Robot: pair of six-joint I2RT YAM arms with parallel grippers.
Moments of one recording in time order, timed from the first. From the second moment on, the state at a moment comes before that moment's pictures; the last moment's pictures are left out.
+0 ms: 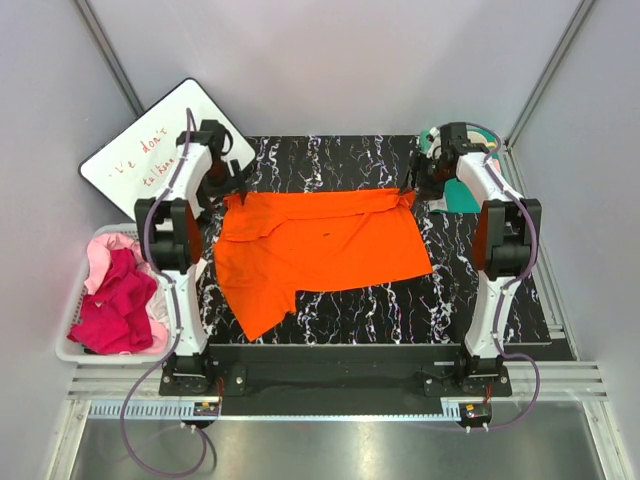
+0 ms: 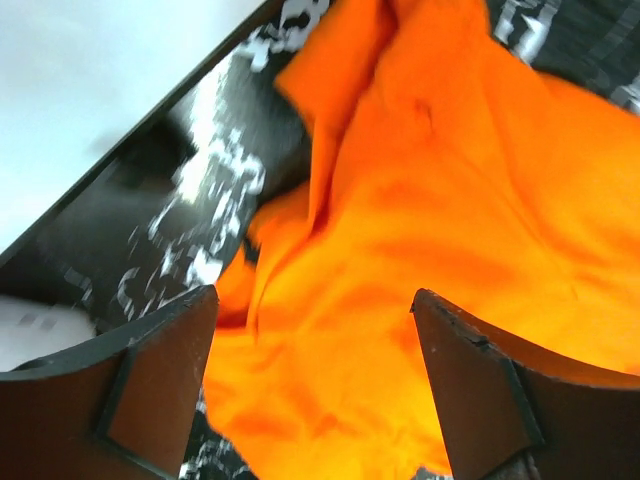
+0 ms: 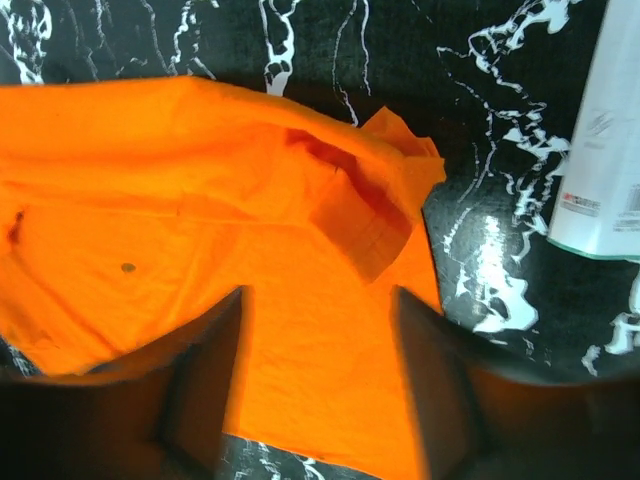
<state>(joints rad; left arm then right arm) -0.03 2.23 2.02 -1.14 -0.06 -0.40 0.05 2.10 1.78 -0.73 -0.37 0.25</state>
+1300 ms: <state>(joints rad) -0.08 2.09 1.82 -1.10 -0.07 -0.38 0.05 2.12 1.84 -0.82 -0.31 0.22</state>
